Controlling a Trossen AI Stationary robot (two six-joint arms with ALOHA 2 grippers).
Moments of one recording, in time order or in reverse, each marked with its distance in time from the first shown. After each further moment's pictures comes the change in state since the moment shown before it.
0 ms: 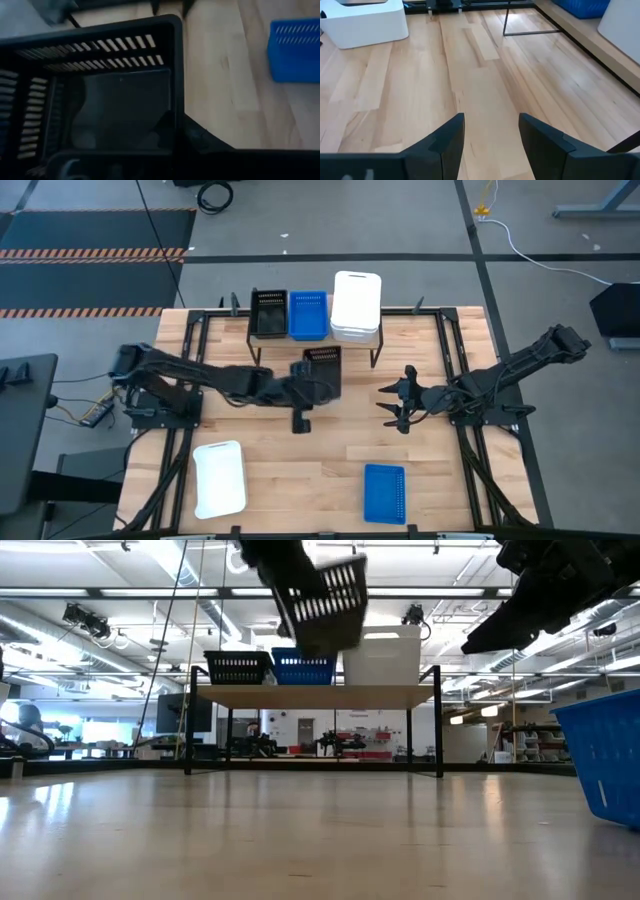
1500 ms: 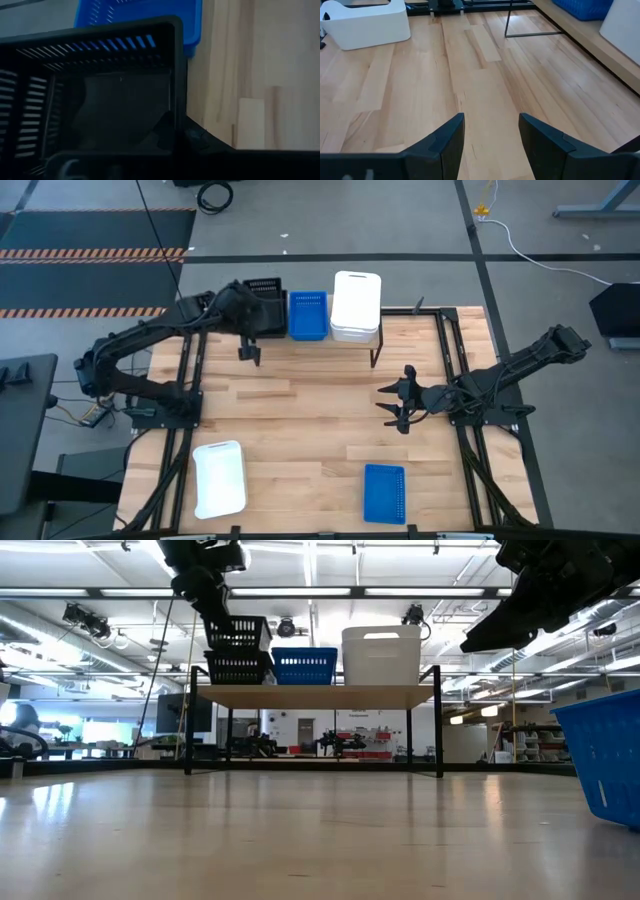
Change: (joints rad) left arm 0.657 -0.293 0.000 -0.463 0.209 0.534; right arm -0.004 0.000 0.000 0.010 -0.011 -0.010
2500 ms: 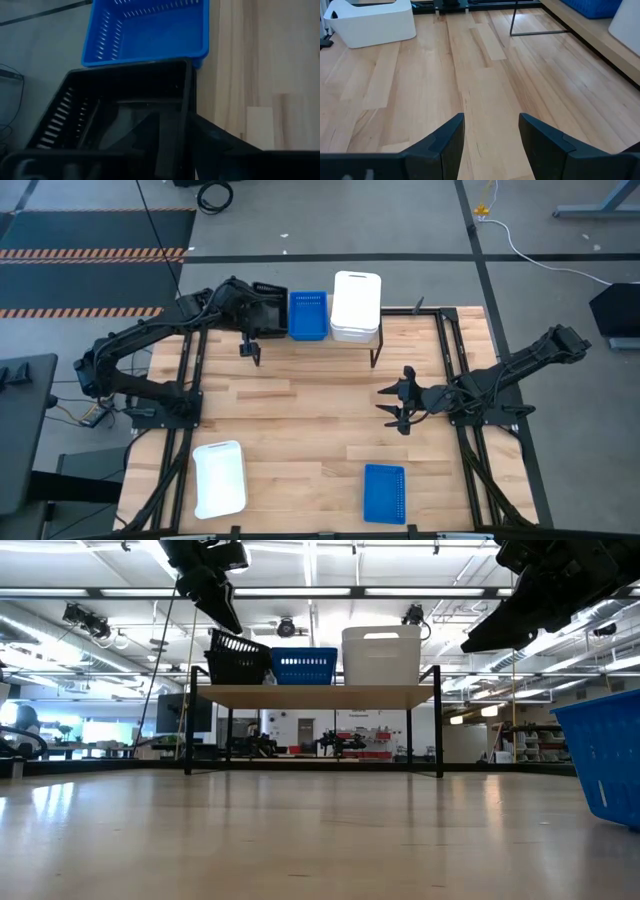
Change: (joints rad) left arm 0.023 0.001 0.000 0.051 0.021 0.042; right arm 0.000 0.000 0.000 -0.001 -0.026 0.000
